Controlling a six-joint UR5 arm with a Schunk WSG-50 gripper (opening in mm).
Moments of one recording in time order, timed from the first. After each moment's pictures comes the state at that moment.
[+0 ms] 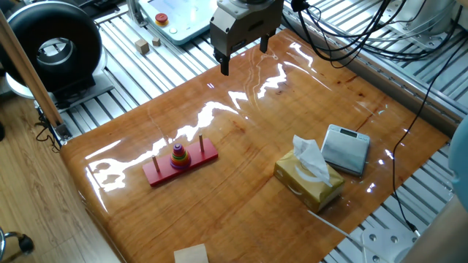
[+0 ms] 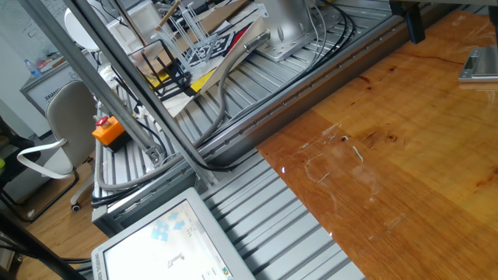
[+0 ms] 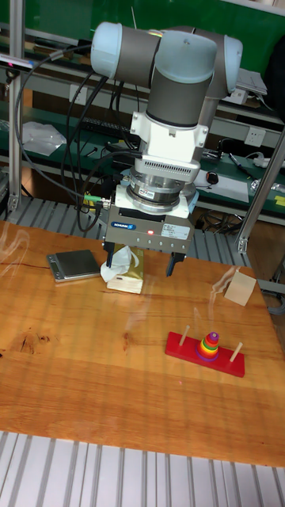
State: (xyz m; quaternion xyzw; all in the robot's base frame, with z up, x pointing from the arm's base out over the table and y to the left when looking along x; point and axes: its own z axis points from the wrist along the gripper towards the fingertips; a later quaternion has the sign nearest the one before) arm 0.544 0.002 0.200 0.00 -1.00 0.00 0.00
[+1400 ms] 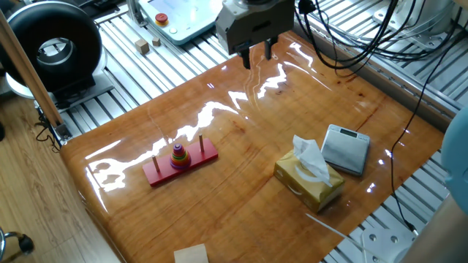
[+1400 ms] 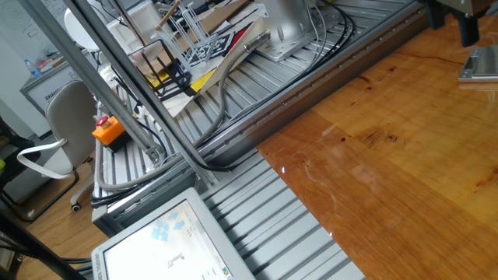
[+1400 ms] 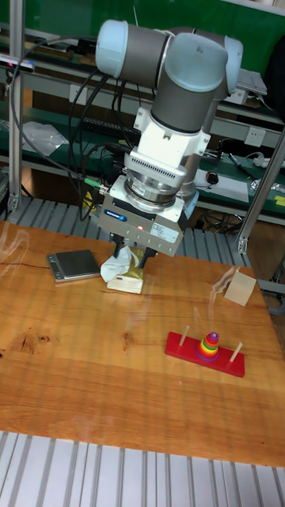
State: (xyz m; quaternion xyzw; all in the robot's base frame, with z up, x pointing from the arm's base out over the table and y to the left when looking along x) arm 0.524 -0.010 0.200 -0.13 -0.99 0.03 0.04
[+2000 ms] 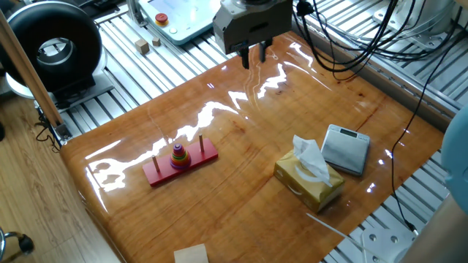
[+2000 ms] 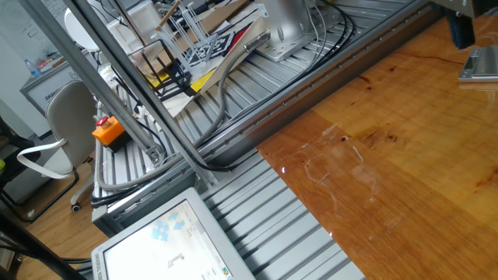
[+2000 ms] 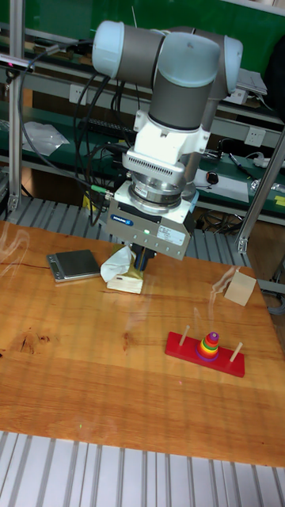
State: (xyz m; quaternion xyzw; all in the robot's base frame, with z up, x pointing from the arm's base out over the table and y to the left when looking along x) arm 0.536 0.005 0.199 -0.16 -0.99 0.00 0.02
